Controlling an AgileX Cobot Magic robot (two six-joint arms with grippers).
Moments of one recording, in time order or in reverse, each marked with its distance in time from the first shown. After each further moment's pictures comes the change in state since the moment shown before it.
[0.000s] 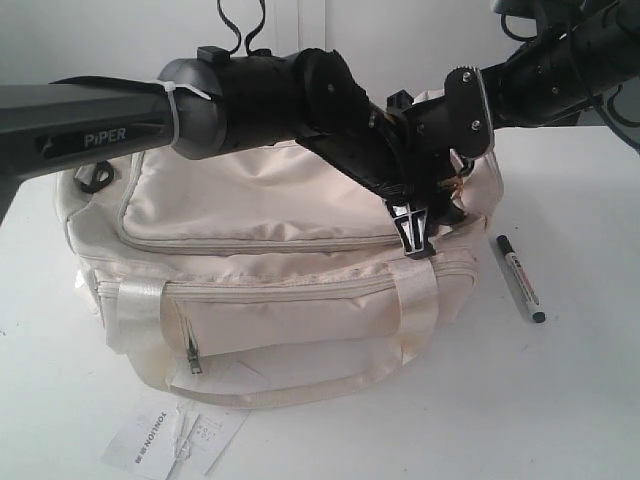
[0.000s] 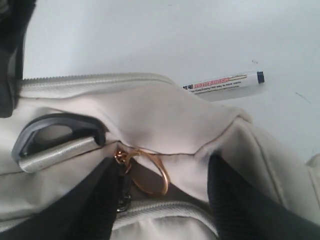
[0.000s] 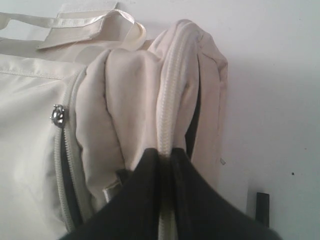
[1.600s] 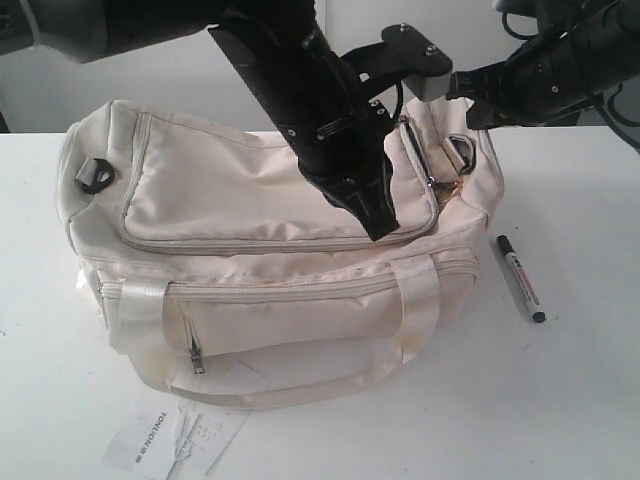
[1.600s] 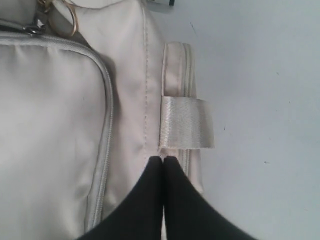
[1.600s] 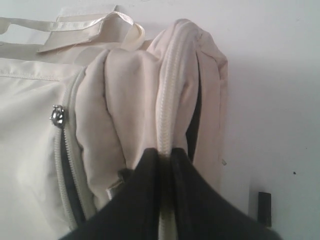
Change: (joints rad) left arm 0.010 -0.219 0.000 0.219 0.572 -0.636; right arm 0.000 0.000 0.000 0.002 -0.003 0.012
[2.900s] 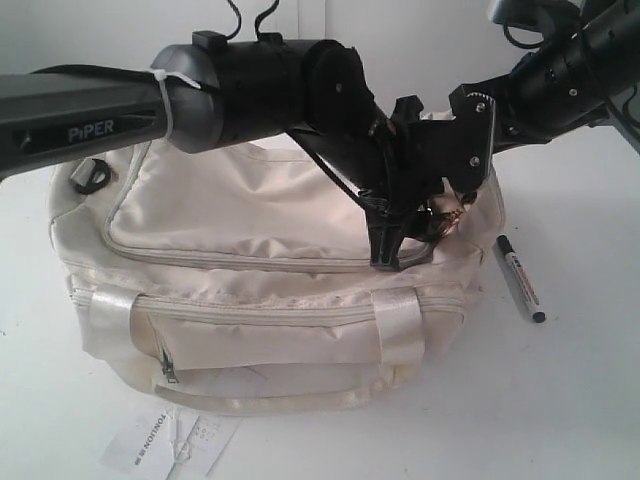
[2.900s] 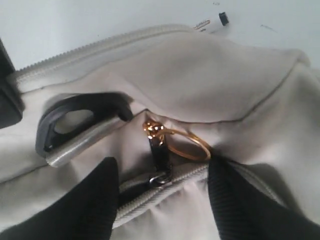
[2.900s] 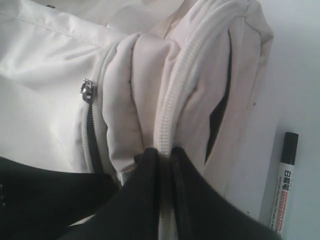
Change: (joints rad) left arm -0.036 0.190 0.000 0.030 -0.450 0.642; right arm -0.002 -0.051 -0.002 0.000 0.250 -0.026
